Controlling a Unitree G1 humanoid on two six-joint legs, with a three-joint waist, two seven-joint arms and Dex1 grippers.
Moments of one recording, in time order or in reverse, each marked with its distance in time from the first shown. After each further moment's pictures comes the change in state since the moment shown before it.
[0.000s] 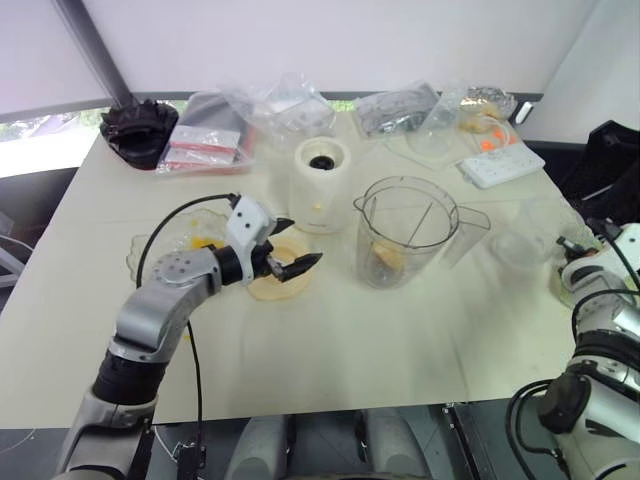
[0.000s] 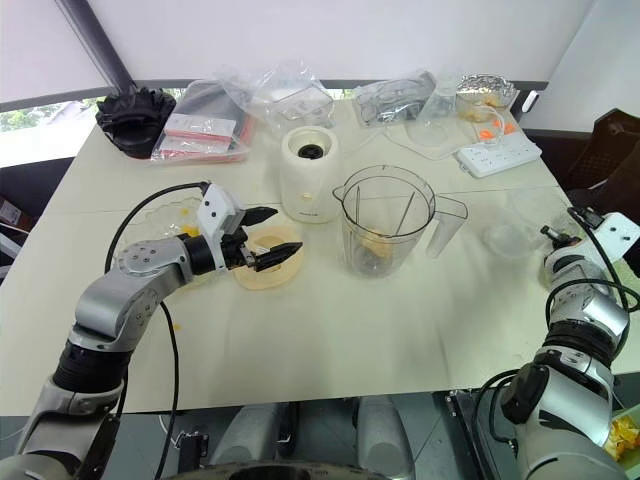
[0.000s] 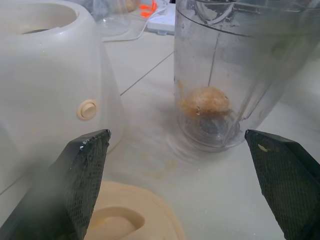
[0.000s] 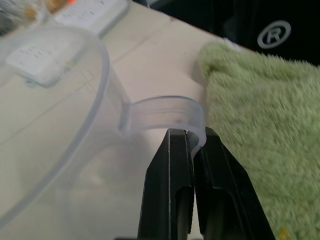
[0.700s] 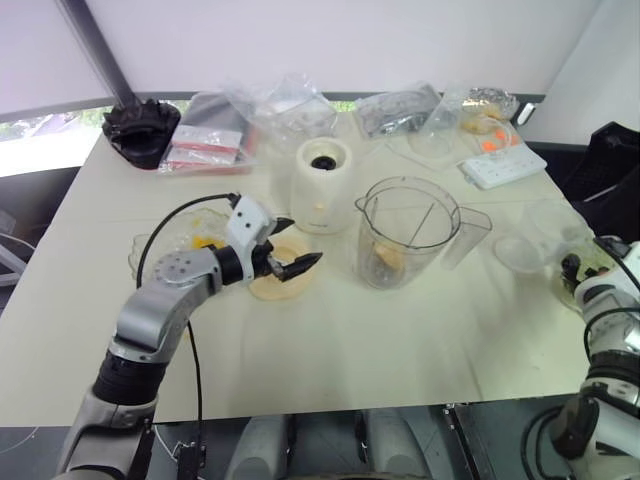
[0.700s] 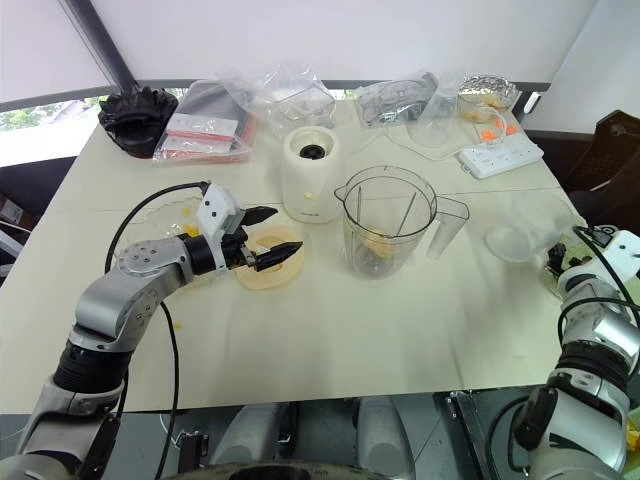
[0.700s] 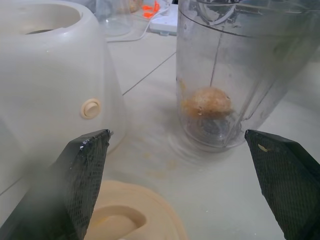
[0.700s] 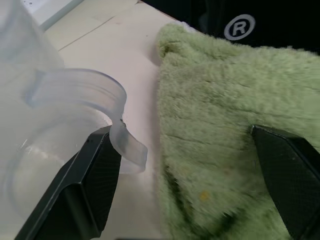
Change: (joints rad) left arm 0.000 -0.002 -0.001 0.000 -0.001 0.002 0.004; right arm 0.159 -0.026 0.027 -0.146 0.036 0.069 -0.035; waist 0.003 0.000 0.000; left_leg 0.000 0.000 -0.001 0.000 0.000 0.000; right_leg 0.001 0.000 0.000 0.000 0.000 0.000
